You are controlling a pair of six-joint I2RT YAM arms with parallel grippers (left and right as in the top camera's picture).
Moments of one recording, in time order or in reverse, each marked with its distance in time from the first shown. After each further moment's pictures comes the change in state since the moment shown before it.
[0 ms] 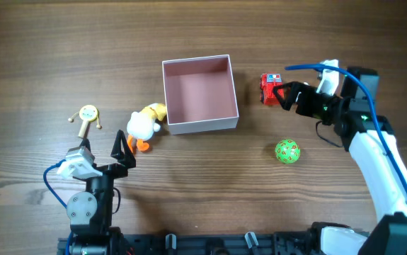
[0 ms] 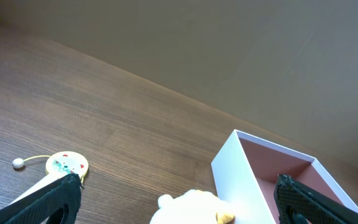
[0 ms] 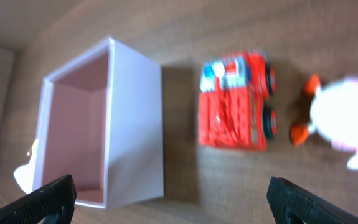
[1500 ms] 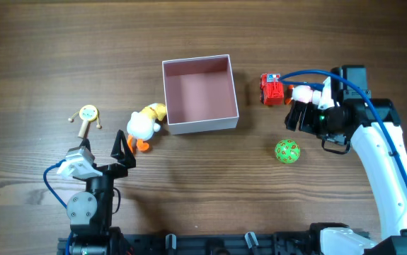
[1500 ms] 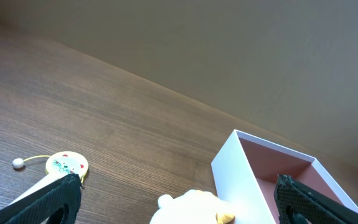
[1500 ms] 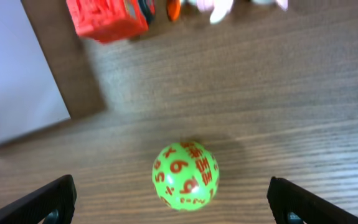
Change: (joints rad) left arm 0.000 0.000 0.000 0.000 0.000 0.000; right arm 0.100 -0.037 0.218 -0.633 0.455 0.018
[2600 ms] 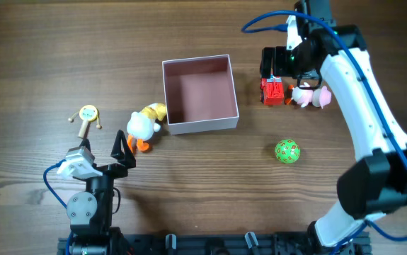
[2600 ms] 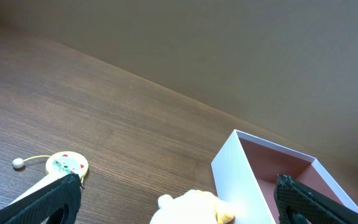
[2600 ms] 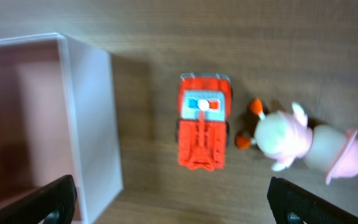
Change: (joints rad) left arm 0.000 0.000 0.000 0.000 0.000 0.000; right arm 0.163 0.481 0.625 -0.112 0.065 -0.122
